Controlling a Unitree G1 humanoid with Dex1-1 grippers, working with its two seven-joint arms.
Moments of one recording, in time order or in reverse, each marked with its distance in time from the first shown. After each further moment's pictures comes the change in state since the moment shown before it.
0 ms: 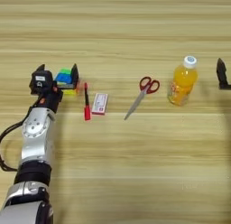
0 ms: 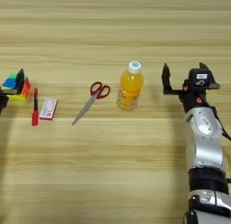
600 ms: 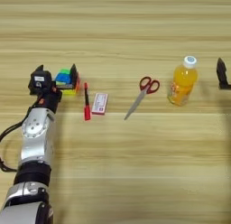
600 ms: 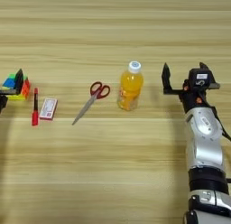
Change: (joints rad) left arm 0.002 0.001 0.001 -0.006 -0.001 0.007 0.015; right arm 0.000 0.000 0.001 0.003 0.000 -0.001 0.000
